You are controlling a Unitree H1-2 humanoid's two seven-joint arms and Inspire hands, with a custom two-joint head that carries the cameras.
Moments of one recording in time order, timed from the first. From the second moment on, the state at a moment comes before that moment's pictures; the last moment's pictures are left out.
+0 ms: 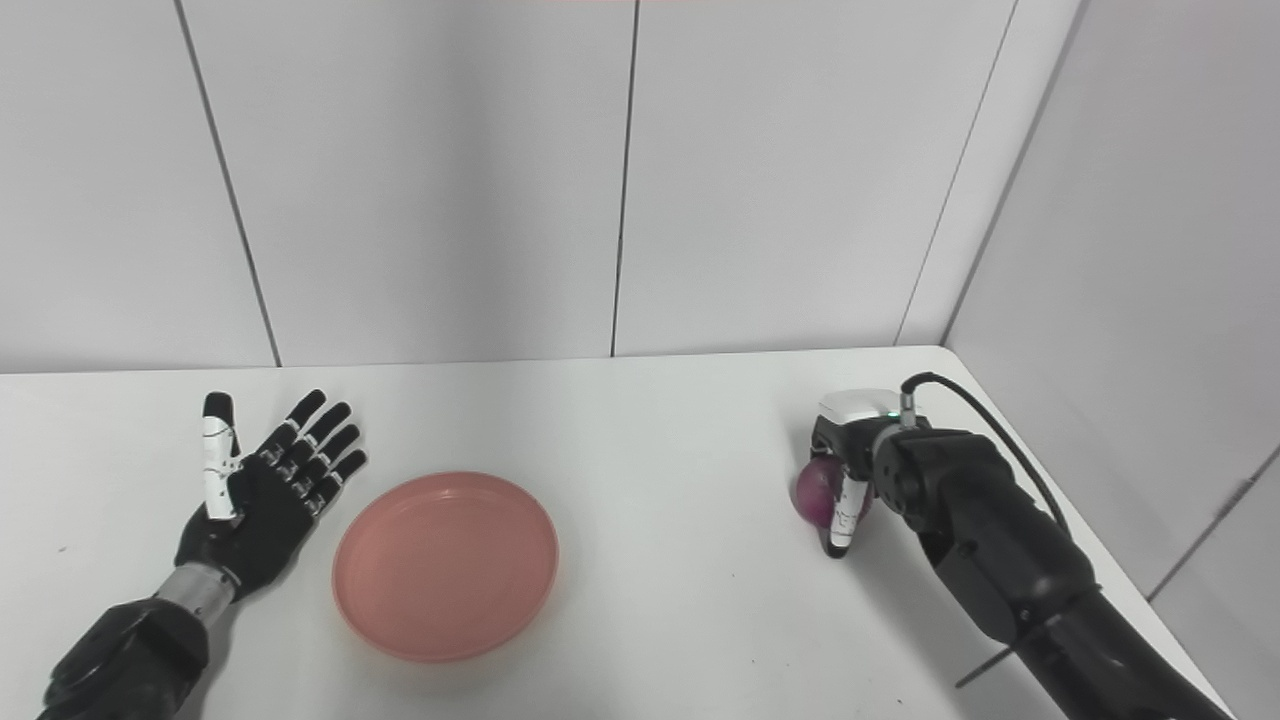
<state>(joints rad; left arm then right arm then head) -0.47 0.09 0.15 0.50 -0.51 0.22 -0.37 -0.60 -0.73 0.38 0.13 -0.96 0.41 0.81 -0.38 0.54</state>
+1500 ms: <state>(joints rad) -0.50 0.07 0.16 0.55 -0.51 0.21 -0.36 -0.88 -0.61 0.45 -0.09 -0.97 0.37 1.07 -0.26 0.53</state>
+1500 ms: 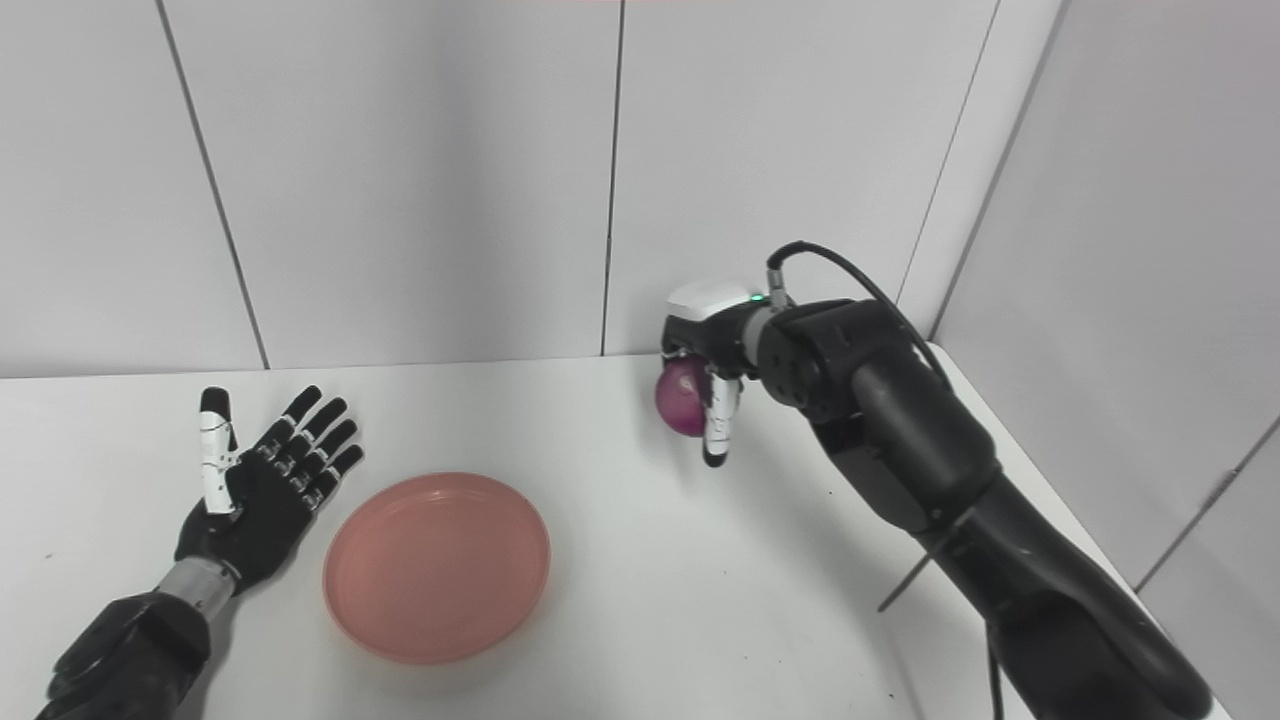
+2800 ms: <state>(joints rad) -0.50 0.00 0.13 0.57 -0.45 0.12 -0.33 -0.81 -0.32 0.53 -0.15 -0.97 0.17 0.81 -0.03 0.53</state>
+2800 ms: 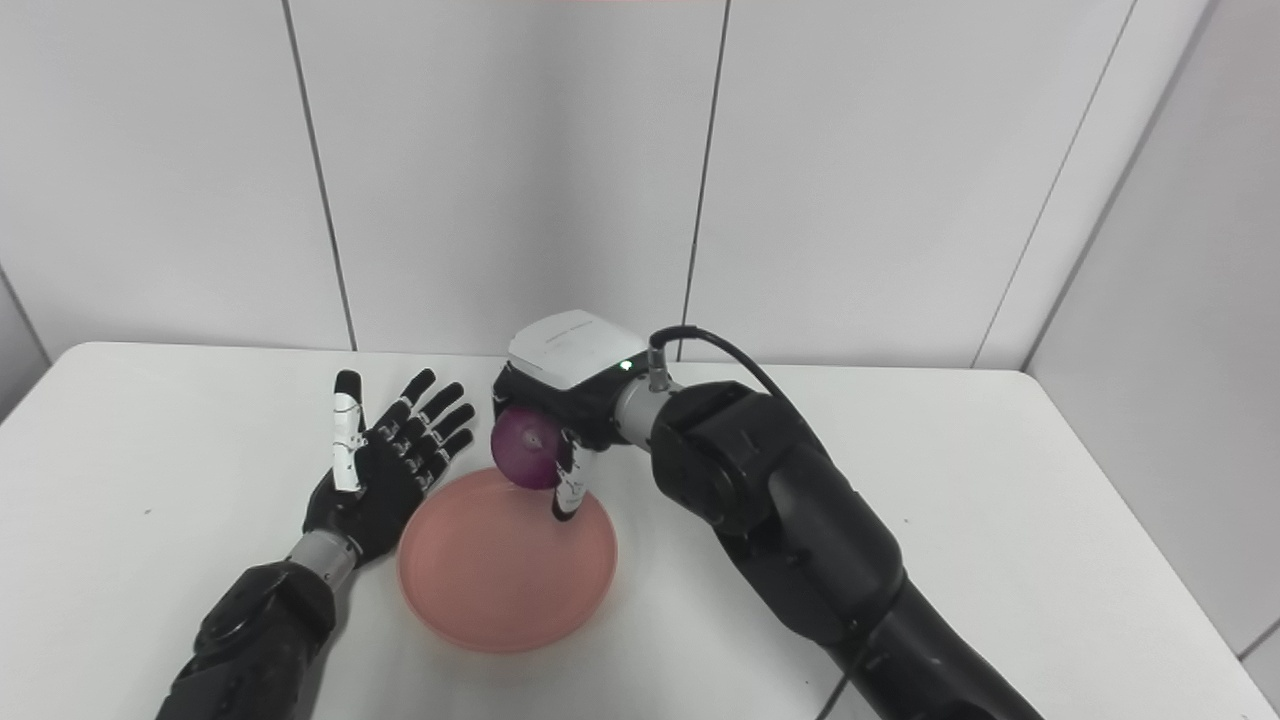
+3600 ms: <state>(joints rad) -0.49 -0.01 0.13 0.56 -0.43 0.12 -0.31 -0.73 -0.29 0.60 0.01 -1.03 0.11 0.69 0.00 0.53</state>
